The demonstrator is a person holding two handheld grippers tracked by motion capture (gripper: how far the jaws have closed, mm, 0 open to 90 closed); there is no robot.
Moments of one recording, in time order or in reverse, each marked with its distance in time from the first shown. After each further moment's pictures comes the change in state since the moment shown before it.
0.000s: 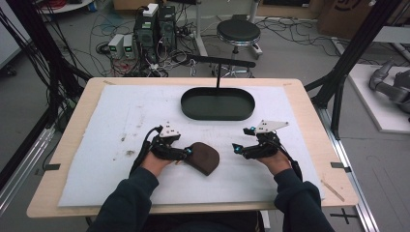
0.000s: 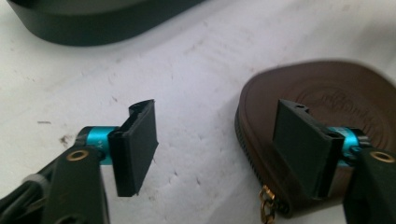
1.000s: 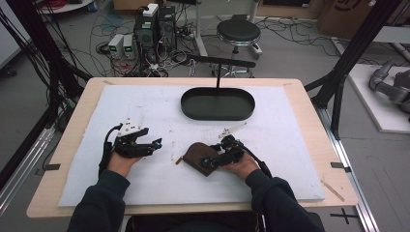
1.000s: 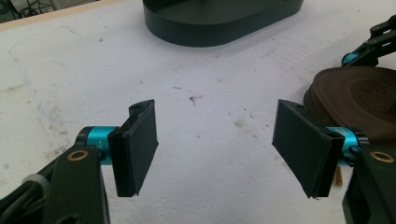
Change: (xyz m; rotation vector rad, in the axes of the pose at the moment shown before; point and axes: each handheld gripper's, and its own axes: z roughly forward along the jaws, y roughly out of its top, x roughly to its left) left arm 0.047 -0.025 -0.072 -0.093 0.129 -0.055; right arm 0.047 0.010 0.086 0.188 0.308 0.166
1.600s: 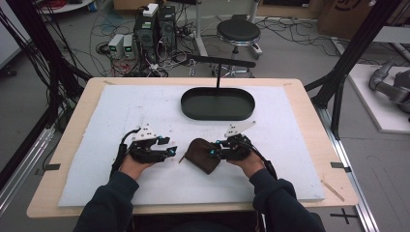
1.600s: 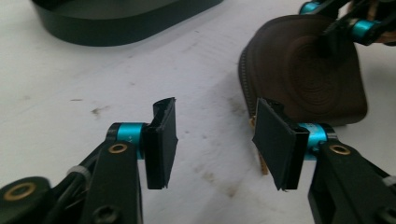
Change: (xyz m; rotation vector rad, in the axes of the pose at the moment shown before) left arm -0.030 -0.001 0.027 0.023 -0.249 0.054; right arm 0.013 0.010 -0.033 -0.090 -0.087 -0.184
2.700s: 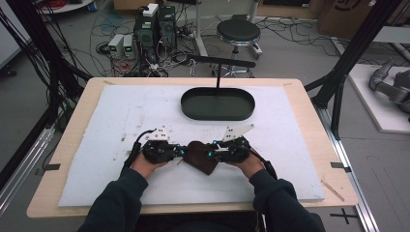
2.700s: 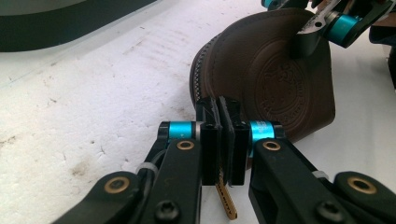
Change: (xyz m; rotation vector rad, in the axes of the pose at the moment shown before) left arm -0.010 0.005 0.028 0.042 -0.139 0.034; right arm 0.010 0.003 0.001 -0.042 0.011 -0.135
